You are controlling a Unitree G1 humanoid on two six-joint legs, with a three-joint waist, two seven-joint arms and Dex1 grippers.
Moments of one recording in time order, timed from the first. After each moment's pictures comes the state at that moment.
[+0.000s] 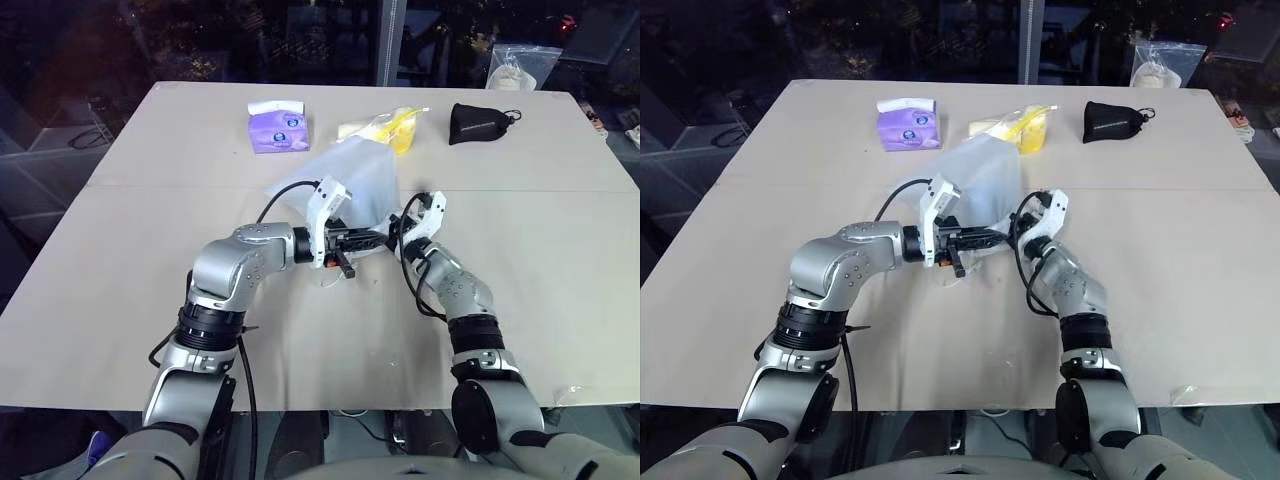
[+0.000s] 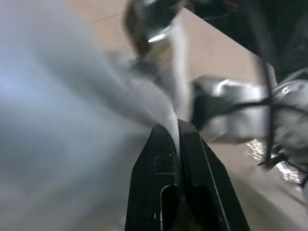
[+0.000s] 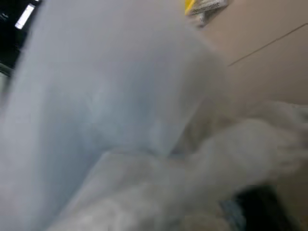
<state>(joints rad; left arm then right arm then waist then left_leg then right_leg) -0.62 0.37 -0.11 -0.10 -0.50 0.96 -0.82 -0.61 0.13 -0.17 0.44 0.54 0.40 0.32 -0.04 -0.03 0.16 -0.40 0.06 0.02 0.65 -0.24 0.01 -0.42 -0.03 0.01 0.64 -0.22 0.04</state>
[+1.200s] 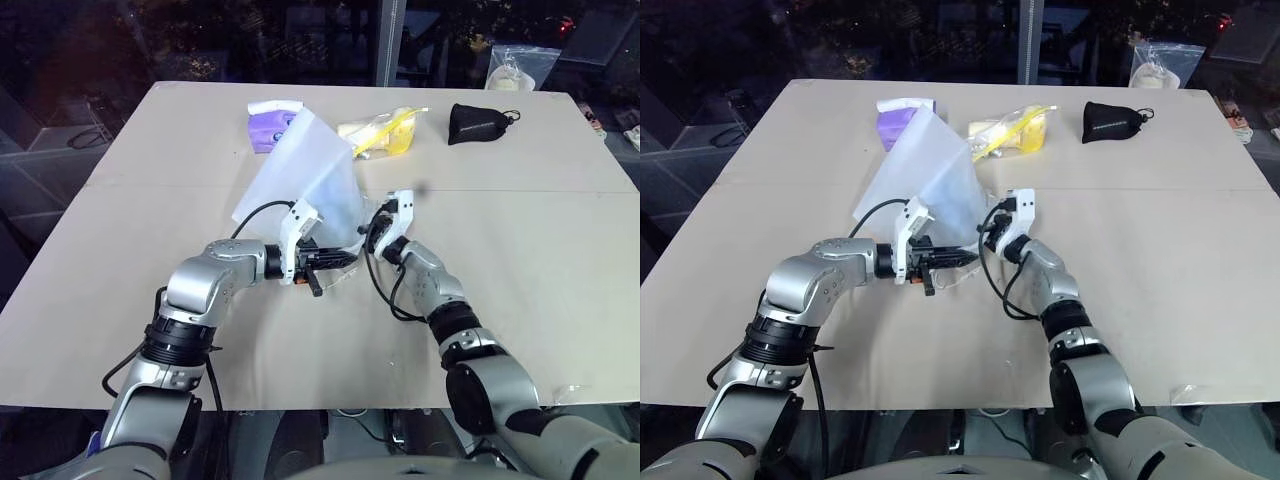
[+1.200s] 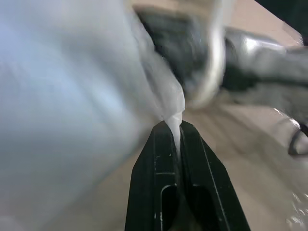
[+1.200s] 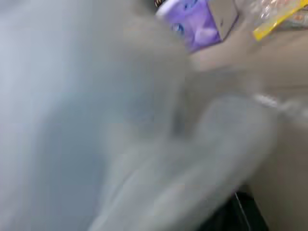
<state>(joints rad) -0.51 0.53 -0.13 -0.06 -0.49 0.83 -0.96 -0.75 0.13 -0.12 0.81 0.45 0.07 0.65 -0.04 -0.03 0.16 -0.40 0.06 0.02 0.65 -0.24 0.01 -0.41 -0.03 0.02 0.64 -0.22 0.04</state>
